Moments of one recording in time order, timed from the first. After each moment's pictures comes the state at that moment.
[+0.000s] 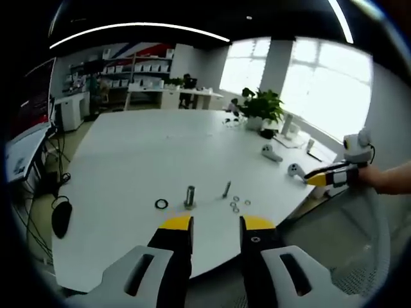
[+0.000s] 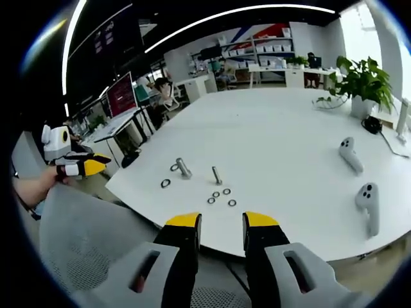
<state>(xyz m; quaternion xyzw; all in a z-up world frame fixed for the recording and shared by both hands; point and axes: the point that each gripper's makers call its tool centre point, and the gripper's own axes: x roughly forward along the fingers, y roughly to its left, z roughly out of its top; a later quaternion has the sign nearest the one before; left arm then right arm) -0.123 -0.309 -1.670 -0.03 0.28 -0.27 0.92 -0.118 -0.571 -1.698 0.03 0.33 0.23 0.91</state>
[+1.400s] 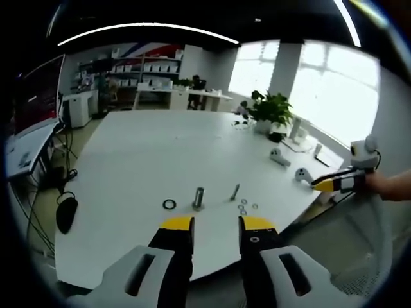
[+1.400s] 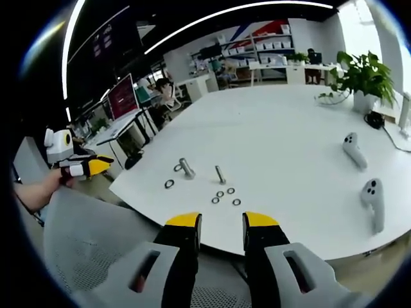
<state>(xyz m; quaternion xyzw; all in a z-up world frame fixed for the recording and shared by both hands) -0.114 -0.298 -1.668 -0.04 0.28 -0.24 0.93 -0.117 -0.568 -1.698 0.05 0.34 0.23 0.91</state>
